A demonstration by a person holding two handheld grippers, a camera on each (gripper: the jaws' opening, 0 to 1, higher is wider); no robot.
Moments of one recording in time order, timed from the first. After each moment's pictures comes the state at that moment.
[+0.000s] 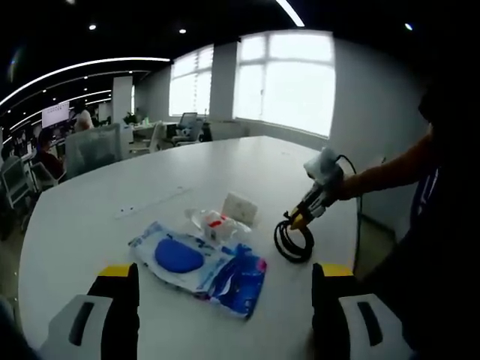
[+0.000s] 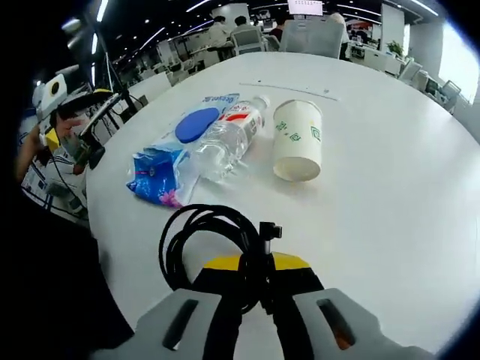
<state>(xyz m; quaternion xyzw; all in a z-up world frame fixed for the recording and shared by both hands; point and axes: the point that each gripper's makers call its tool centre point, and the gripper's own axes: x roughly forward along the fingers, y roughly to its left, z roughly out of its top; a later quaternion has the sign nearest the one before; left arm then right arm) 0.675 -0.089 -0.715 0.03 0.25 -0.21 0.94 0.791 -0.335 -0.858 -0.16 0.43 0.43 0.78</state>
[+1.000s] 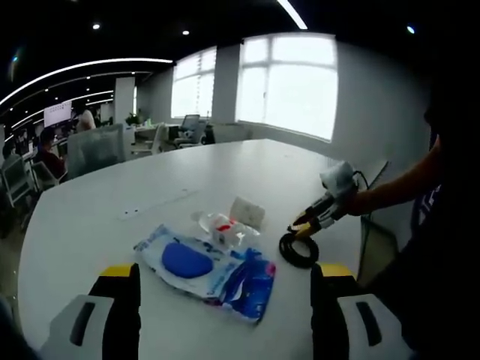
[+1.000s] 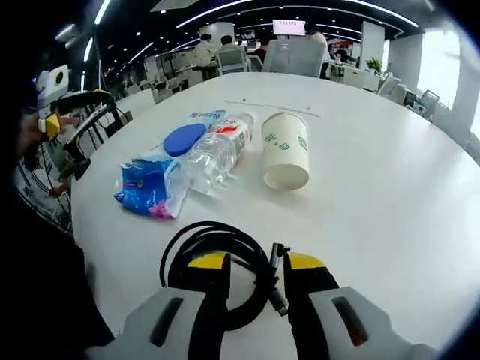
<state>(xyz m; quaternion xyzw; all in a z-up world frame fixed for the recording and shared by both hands) 0.690 -0.076 -0.713 0.02 0.25 -0.21 0.95 0.794 -0.332 -0.843 -0.14 0.36 0.40 0.83</state>
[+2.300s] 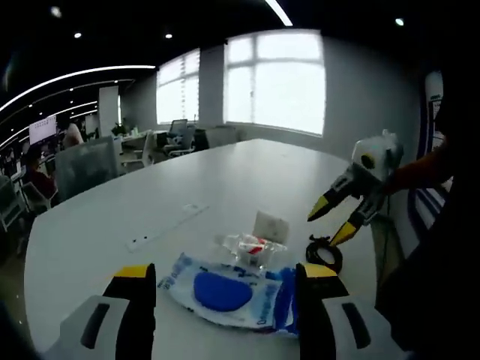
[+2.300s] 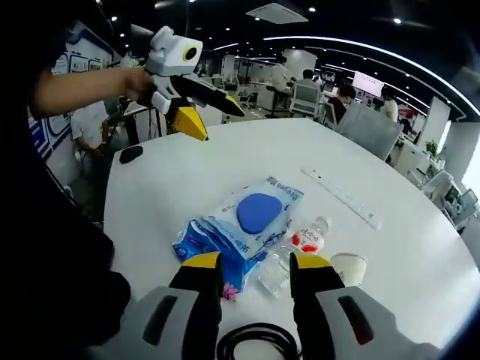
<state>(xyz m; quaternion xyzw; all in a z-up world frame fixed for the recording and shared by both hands) 0.772 -0.034 -0.698 0.06 0.24 -0.25 0.94 0.760 -0.198 -0.745 -0.25 0.22 0.56 0.76</state>
